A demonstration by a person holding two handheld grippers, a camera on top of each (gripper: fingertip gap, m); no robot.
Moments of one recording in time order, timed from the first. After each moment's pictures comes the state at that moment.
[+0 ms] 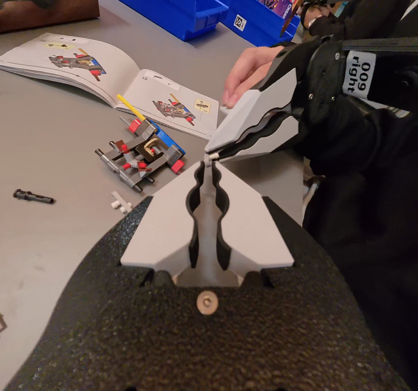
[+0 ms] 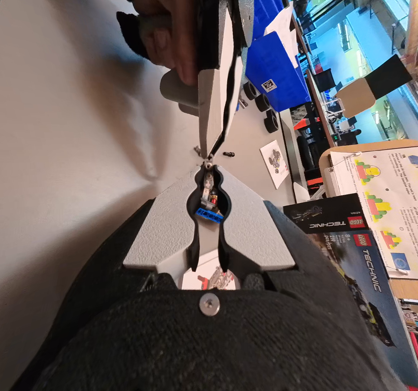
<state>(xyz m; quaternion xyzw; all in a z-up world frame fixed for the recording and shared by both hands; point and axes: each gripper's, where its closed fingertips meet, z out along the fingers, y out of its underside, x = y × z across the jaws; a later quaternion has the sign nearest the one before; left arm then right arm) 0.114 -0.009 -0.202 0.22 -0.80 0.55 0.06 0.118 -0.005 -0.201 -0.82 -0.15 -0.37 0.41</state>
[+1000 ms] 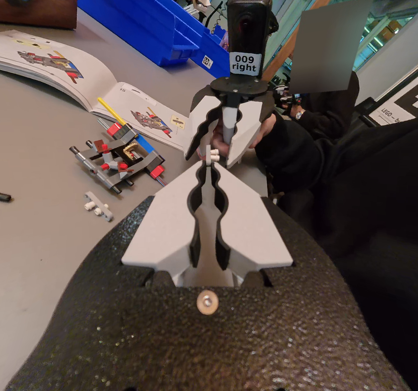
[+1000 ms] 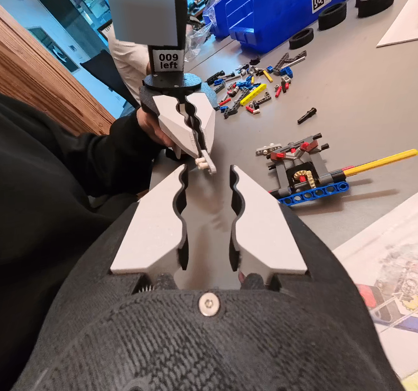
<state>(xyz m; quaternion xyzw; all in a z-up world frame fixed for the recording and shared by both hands) 0.104 -0.006 -0.188 0.23 -0.74 0.62 0.15 0.107 -0.003 -0.192 -0.75 0.23 0.14 0.61</state>
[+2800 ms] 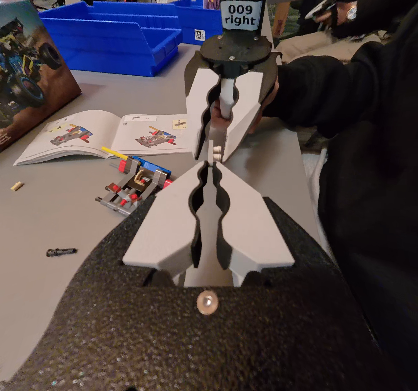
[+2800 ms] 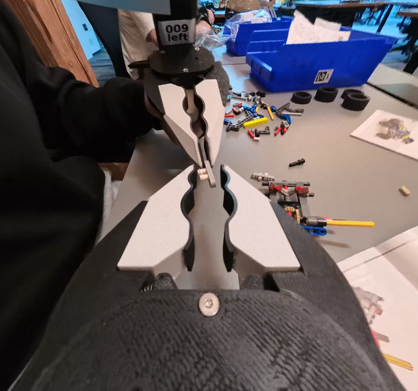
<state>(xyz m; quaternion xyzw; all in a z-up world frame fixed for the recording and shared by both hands) 0.087 -0.011 -0.185 0.04 -0.81 0.58 -0.03 0.089 -0.001 -0.180 -0.78 0.06 -0.03 0.62</state>
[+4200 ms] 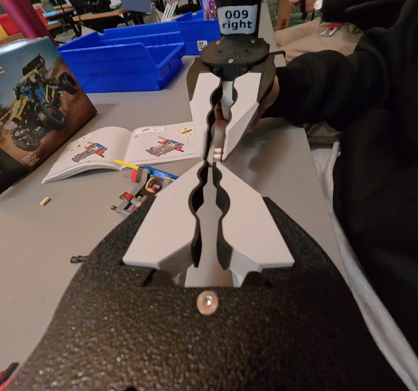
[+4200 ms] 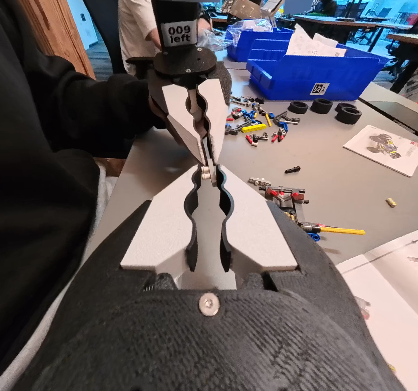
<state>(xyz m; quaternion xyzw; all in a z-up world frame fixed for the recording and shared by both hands) 0.089 -0.009 -0.182 0.00 -0.81 0.59 -0.07 0.086 -0.001 -0.177 -0.78 0.03 -0.06 0.62</state>
